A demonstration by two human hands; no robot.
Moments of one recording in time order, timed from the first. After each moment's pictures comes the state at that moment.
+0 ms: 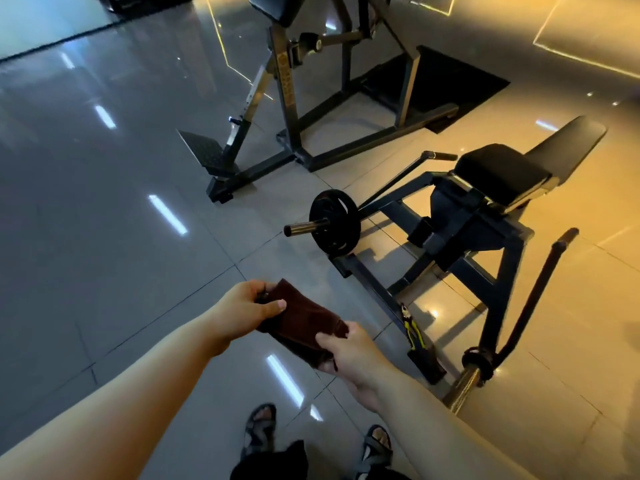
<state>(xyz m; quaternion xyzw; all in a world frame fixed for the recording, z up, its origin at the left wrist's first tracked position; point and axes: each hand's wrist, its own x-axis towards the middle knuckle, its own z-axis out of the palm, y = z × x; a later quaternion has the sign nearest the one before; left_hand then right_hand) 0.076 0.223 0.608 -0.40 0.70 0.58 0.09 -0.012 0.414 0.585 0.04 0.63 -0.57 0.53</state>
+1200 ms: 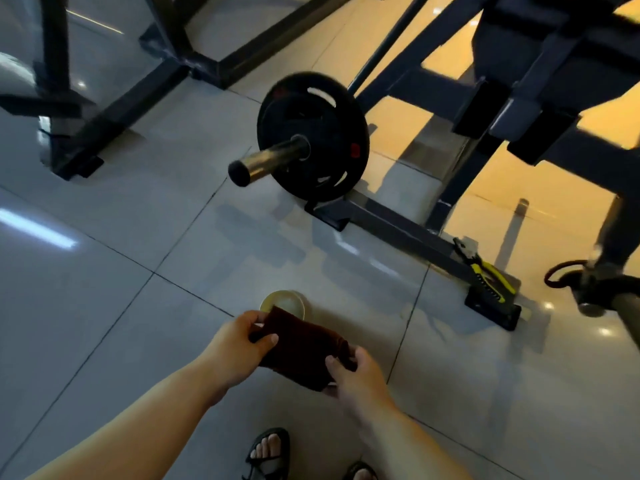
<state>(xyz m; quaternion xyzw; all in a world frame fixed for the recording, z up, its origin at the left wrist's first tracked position) 0.010 -0.017 0.114 -0.32 0.77 0.49 0.26 -0.004 0.189 0.102 0.28 0.67 -0.57 0.39</state>
